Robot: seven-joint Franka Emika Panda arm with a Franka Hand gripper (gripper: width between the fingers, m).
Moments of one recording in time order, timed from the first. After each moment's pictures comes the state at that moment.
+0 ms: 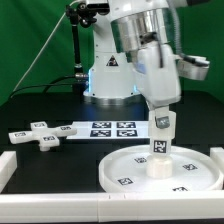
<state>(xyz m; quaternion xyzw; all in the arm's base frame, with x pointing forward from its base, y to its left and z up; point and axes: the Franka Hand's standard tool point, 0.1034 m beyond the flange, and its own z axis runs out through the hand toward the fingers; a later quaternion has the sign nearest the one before) 0.559 0.037 0.088 -0.63 0.76 0.04 0.12</state>
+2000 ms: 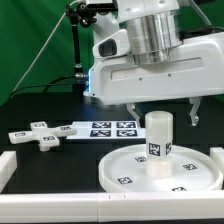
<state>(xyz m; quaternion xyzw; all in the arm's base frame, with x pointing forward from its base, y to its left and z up) 0.567 0.047 0.087 -0.97 0.21 -0.01 0.10</state>
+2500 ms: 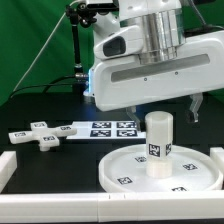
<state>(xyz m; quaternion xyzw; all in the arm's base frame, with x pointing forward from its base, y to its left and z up) 0.572 0.045 0.088 -1.00 -0.04 -0.03 0.08</state>
